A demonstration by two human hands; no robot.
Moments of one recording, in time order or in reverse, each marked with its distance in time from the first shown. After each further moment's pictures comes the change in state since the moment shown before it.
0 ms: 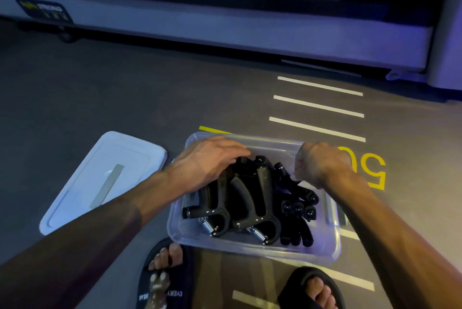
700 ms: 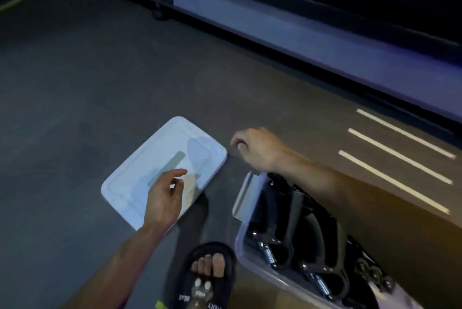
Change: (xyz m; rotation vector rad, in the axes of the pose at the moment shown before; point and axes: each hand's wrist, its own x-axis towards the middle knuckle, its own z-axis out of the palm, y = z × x) left_hand -0.208 -0.076 0.027 -0.432 0.695 -1.207; right_hand 0.048 -0.264 -0.020 0.012 -0.019 -0.769
